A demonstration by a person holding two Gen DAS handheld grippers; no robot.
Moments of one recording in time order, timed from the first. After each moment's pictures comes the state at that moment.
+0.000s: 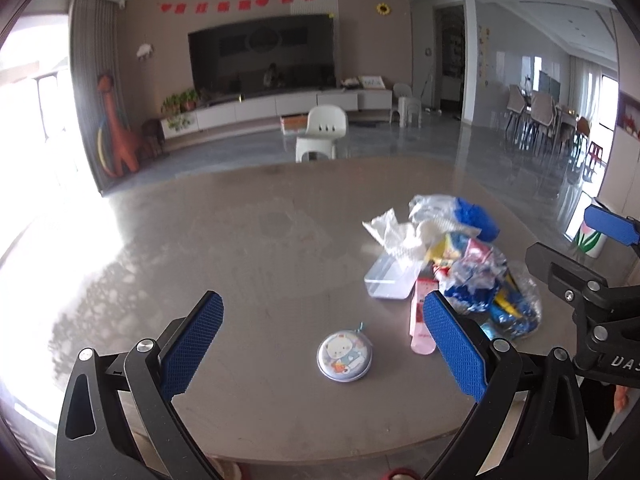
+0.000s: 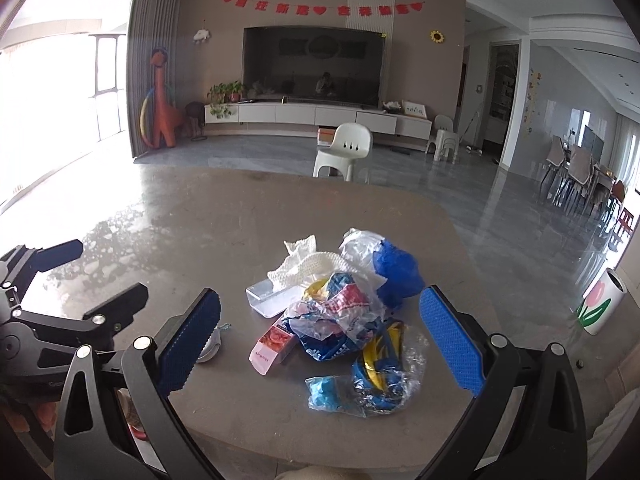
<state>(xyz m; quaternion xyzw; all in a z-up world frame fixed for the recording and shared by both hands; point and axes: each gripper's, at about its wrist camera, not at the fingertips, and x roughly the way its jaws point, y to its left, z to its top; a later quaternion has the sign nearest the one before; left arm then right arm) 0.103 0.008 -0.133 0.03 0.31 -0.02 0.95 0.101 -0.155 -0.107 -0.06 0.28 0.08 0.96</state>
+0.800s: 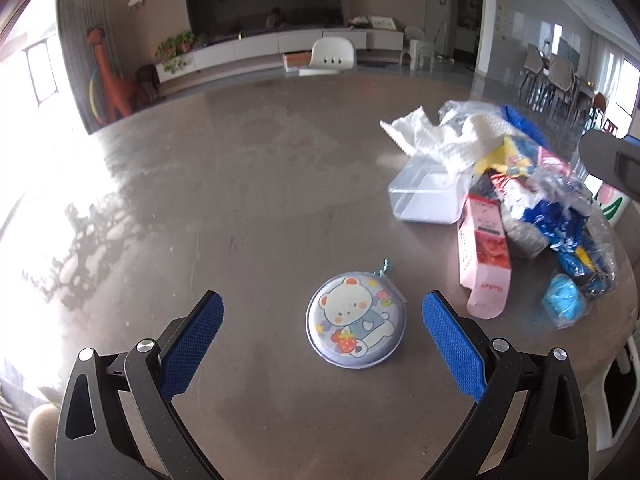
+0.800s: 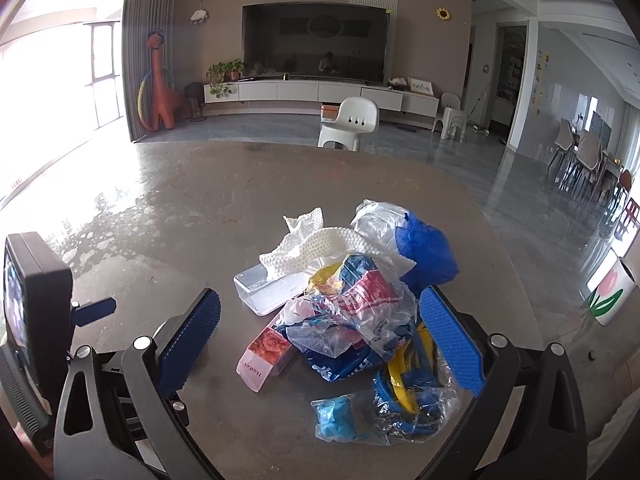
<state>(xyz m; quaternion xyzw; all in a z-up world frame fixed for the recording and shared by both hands) 0.165 -0.001 -0.250 0.03 0.41 -0.01 0.91 0.153 -0.146 -0.154 -0.05 0.31 0.08 0.95</state>
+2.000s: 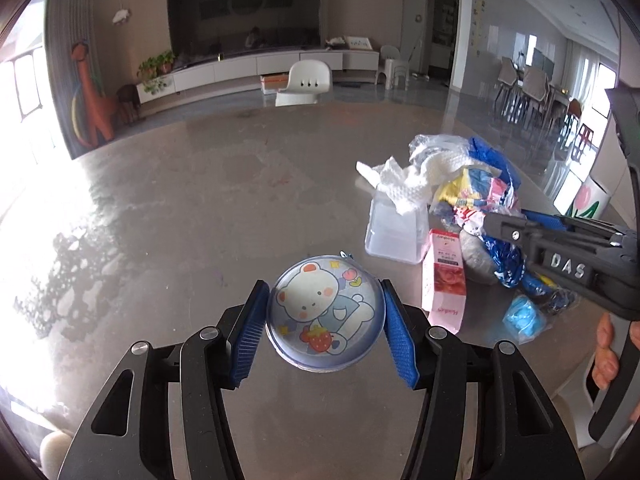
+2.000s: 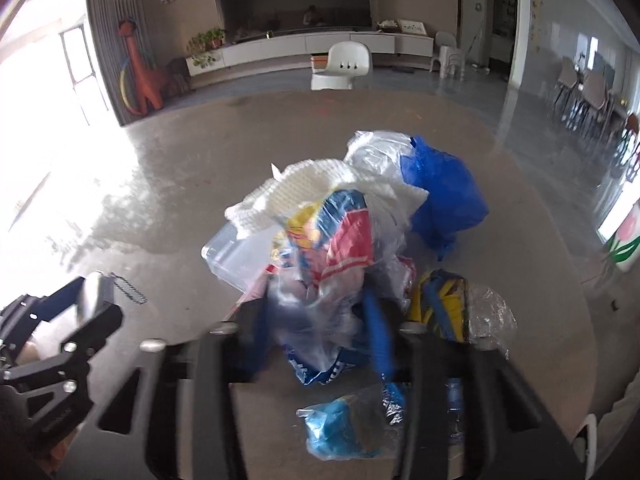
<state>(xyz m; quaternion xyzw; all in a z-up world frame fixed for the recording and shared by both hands) 0.159 -0.001 -0.222 0.03 0.38 -0.05 0.93 0.192 -0.177 -0.194 0.02 0.40 0.09 0.91</state>
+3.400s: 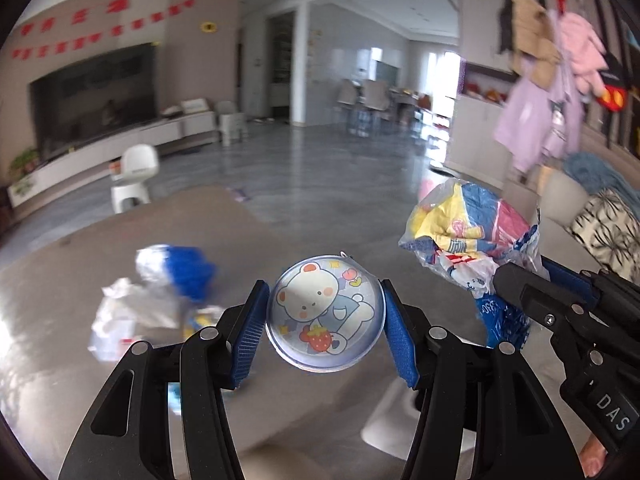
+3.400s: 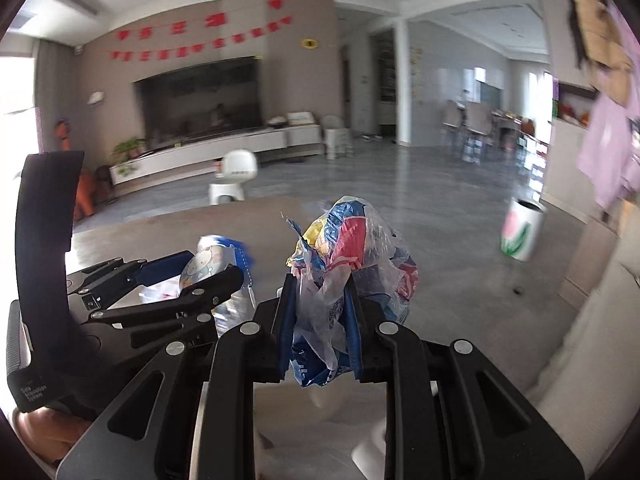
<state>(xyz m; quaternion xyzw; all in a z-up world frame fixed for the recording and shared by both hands) 0.044 -0.248 -0.120 0.08 0.28 -0.34 0.90 -0.051 -0.362 -0.085 0.06 0.24 -0.12 0.96</state>
